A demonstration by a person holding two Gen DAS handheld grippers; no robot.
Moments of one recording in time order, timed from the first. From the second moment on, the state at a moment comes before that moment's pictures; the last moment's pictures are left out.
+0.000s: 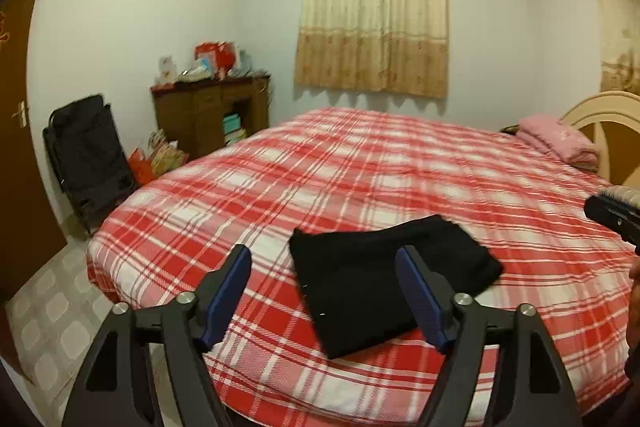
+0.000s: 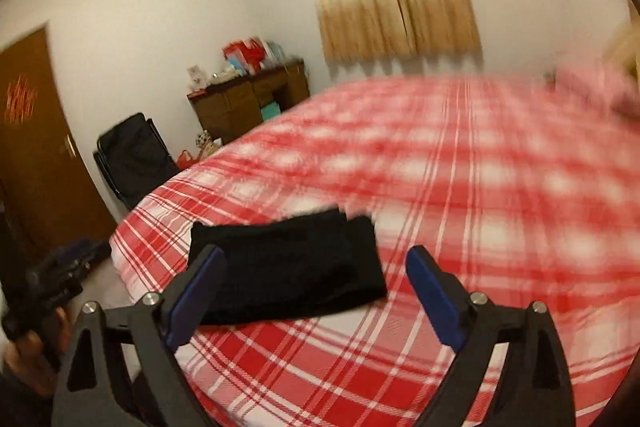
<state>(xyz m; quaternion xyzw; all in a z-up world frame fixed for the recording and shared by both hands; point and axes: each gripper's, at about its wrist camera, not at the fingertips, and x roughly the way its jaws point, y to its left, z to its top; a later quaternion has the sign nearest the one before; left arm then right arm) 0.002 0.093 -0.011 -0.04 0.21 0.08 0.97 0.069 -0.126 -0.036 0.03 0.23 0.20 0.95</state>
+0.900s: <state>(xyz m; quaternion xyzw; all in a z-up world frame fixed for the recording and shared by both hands) -0.012 0.078 0.002 -0.02 0.18 0.08 0.98 0.007 -0.096 -0.003 -0.07 0.13 0.20 0.97</state>
